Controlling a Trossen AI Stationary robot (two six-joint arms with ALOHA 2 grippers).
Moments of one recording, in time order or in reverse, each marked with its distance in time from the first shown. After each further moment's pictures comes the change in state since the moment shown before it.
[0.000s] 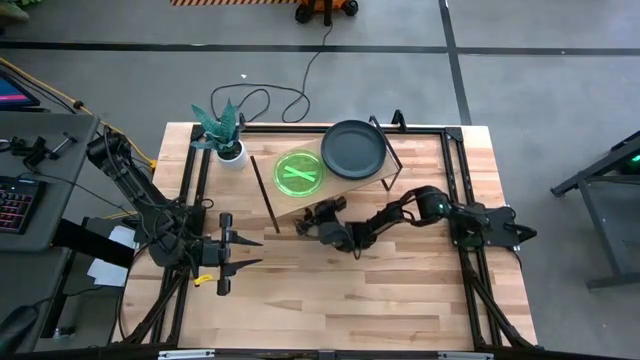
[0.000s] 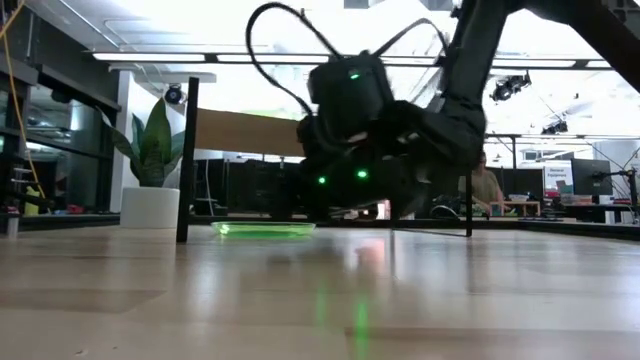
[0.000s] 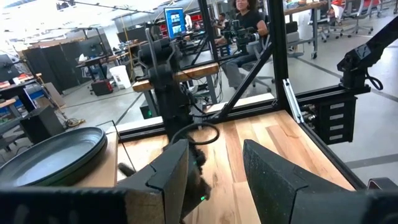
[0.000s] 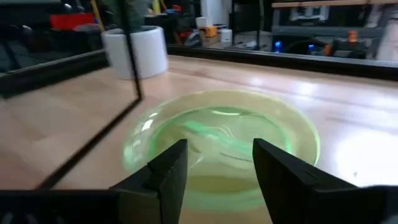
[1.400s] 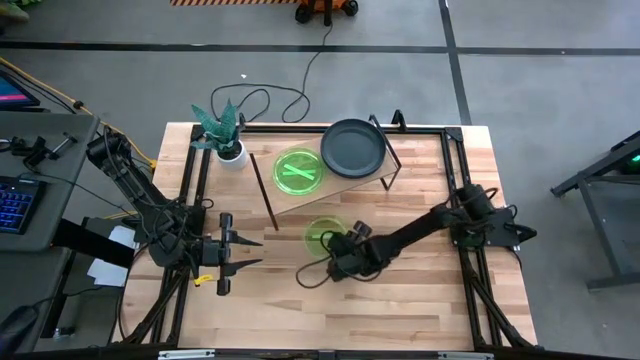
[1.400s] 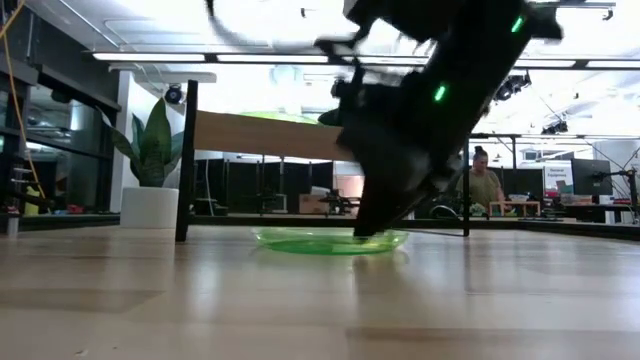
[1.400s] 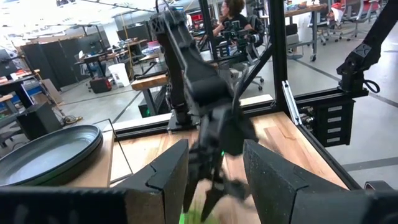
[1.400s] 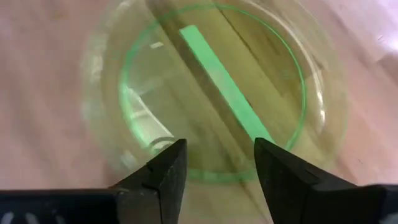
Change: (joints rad) left arm 0.000 0.000 0.000 -0.001 0.000 -0.025; right arm 0.225 -0.365 0.054 -1.372 -0.500 0.459
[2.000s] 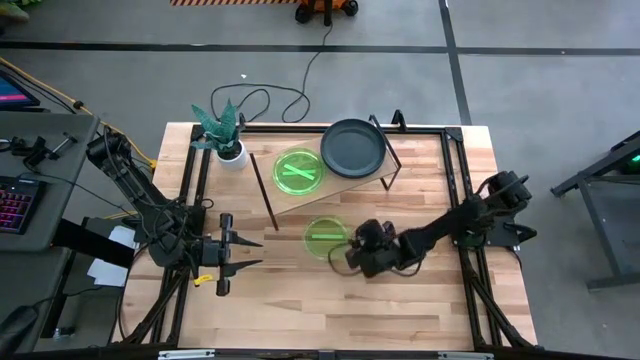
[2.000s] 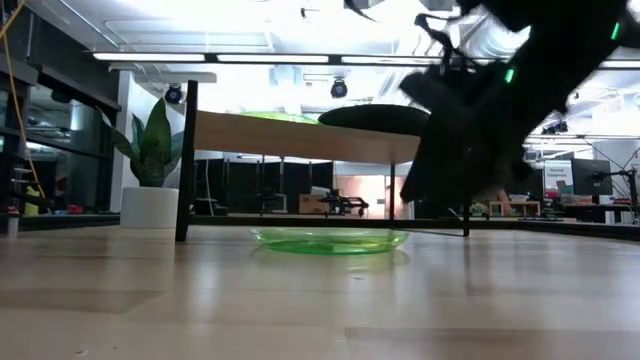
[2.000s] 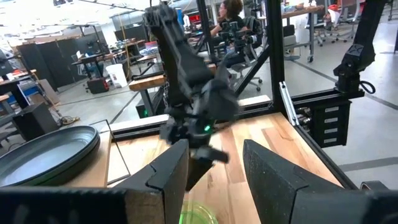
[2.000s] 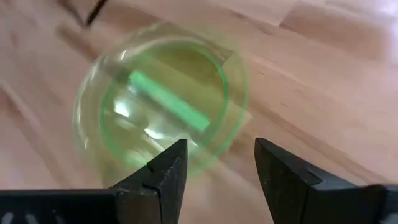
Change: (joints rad) left arm 0.000 0.000 0.000 0.000 0.010 -0.003; right arm 0.054 -0.283 -0.377 0.250 0.133 0.429
